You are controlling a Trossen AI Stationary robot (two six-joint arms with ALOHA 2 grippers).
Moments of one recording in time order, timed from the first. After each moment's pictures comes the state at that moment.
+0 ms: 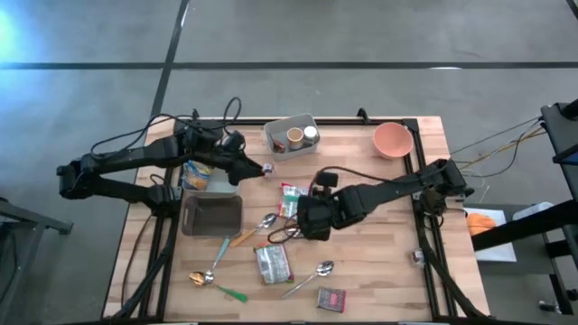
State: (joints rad) left arm 0.32 1.09 0.90 -0.29 0.43 -0.62; right arm 0.28 1.86 1.74 -1.14 0.55 0.31
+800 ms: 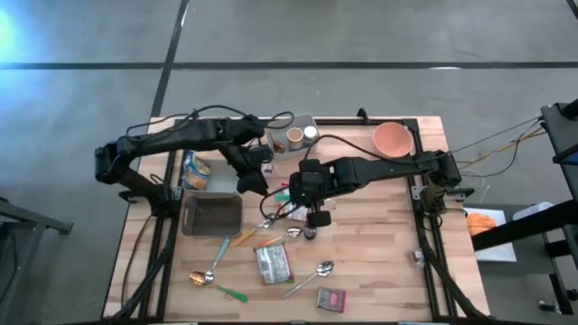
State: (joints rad) left arm 0.31 1.49 1.33 -0.87 0.73 -0.21; right arm 0.11 1.86 1.79 -1.08 0.17 -0.09
